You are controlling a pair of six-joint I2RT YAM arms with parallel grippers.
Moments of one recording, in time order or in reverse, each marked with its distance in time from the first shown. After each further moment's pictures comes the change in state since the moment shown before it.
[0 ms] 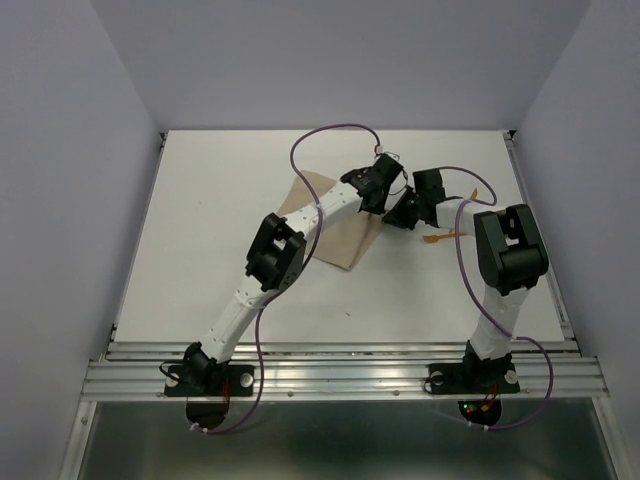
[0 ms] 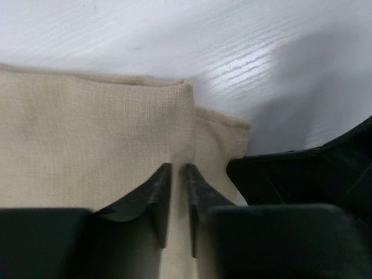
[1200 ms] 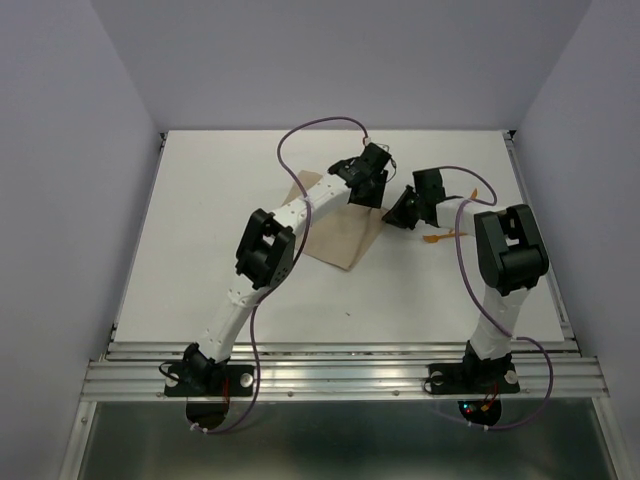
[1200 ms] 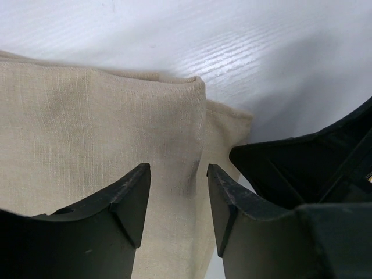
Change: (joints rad) left arm 0.050 -0.078 -0.066 -0.004 0.107 -0.036; right arm 0.000 -0.002 0.006 -0.013 0.003 -0.001
